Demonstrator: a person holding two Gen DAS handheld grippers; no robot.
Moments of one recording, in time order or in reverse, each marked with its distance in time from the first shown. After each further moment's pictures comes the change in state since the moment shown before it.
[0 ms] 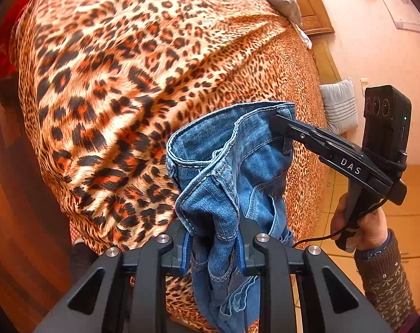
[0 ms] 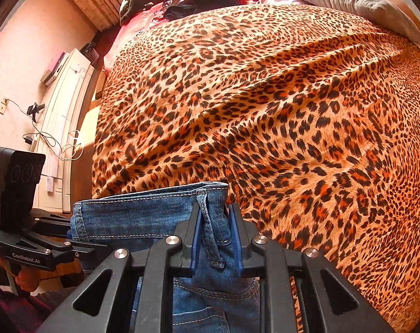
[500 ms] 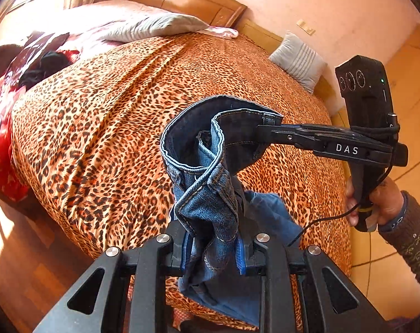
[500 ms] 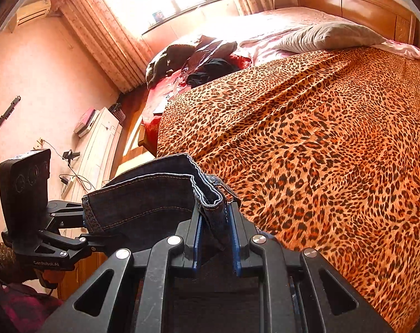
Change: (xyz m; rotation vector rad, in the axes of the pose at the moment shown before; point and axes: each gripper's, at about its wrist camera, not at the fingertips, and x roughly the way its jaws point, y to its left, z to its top) left arm -0.077 -0.156 -0.139 0.597 -0.169 0.183; right arm -0.163 -0.014 -0.171 0.120 -0.327 0.117
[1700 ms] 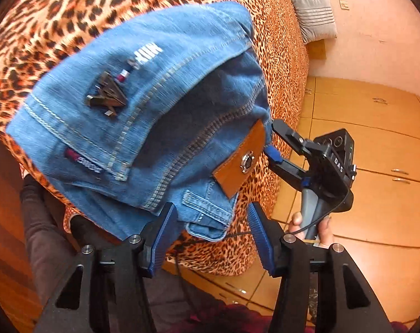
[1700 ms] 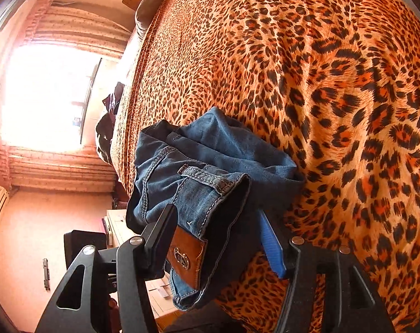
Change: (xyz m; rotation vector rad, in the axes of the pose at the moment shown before) left arm 0.081 -0.010 -0.096 -0.464 0.543 -0.443; right arm -0.044 -0.129 -0.263 0.903 -0.074 0.090
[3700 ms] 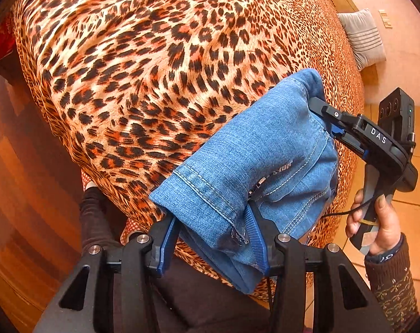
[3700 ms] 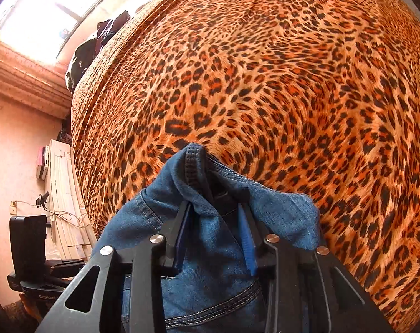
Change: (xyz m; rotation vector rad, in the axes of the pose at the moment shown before) left arm -0.033 0.026 0.028 -0.057 -0.152 0.345; right arm 0.124 0.098 0.058 -0.407 0.134 -0.256
